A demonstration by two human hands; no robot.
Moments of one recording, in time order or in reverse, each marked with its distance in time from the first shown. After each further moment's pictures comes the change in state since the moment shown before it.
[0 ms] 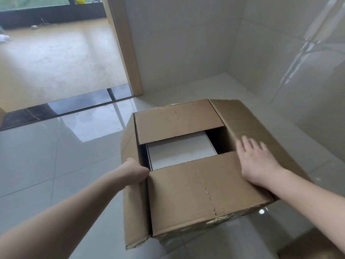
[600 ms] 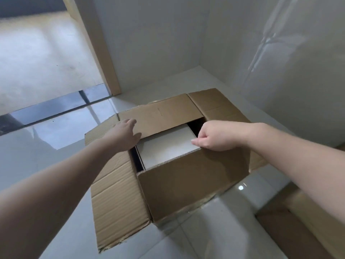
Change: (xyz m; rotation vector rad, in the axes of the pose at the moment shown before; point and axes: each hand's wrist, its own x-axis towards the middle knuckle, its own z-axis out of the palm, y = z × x) left_hand 0.007 0.056 -0.063 0.507 0.302 0.667; right_hand -0.048 -0.037 -0.147 0.538 -0.217 -0.335
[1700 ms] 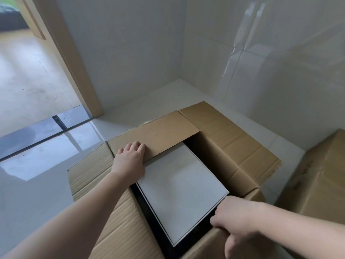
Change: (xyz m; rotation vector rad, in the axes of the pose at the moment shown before) left_hand 0.038 0.004 0.033 0.264 0.130 0.297; right_hand -0.013 0.023 0.136 -0.403 -0.307 -0.206
